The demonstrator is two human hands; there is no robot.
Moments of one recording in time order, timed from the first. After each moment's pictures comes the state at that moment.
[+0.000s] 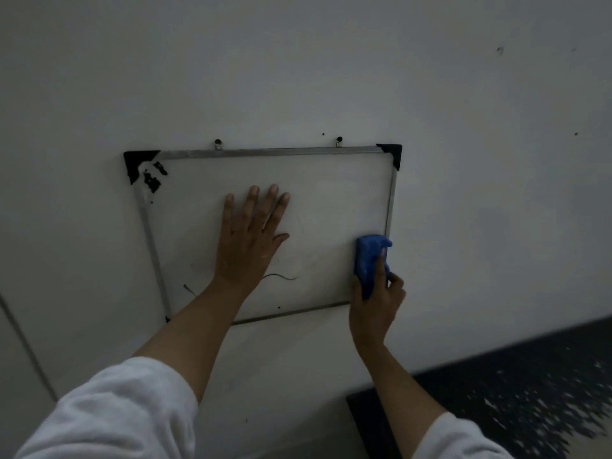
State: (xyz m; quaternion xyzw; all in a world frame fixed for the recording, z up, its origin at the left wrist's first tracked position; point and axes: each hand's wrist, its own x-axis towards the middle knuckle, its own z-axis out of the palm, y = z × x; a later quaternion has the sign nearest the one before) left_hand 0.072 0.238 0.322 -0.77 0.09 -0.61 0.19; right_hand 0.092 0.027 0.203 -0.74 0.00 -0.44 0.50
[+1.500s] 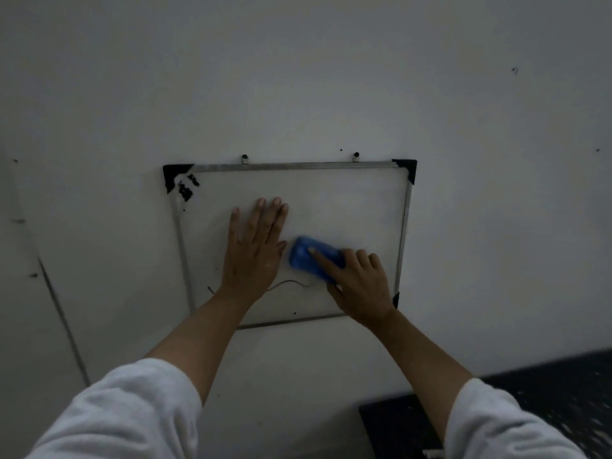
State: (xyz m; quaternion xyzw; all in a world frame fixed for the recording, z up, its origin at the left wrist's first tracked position) left_hand 0.041 0.251 0.327 -0.82 0.08 -0.55 0.14; right_hand 0.091 0.037 0.275 -0.77 -0.32 -0.54 0.05
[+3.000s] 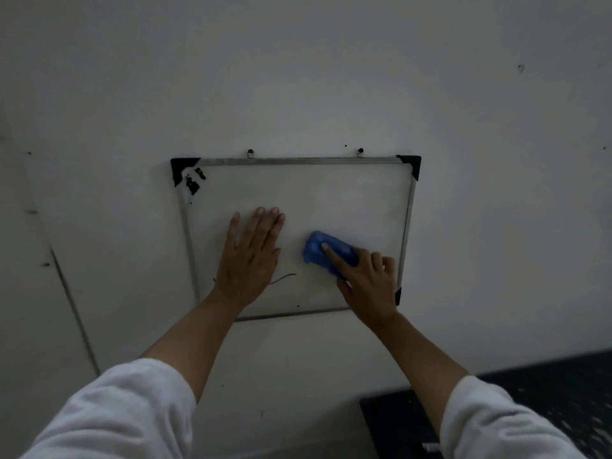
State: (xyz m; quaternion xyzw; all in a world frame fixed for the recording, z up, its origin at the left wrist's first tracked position) left_hand 0.028 0.269 0.312 -0.81 0.10 -0.54 0.19; right_hand 0.093 0.034 0.260 -0.78 -0.24 -0.58 0.08
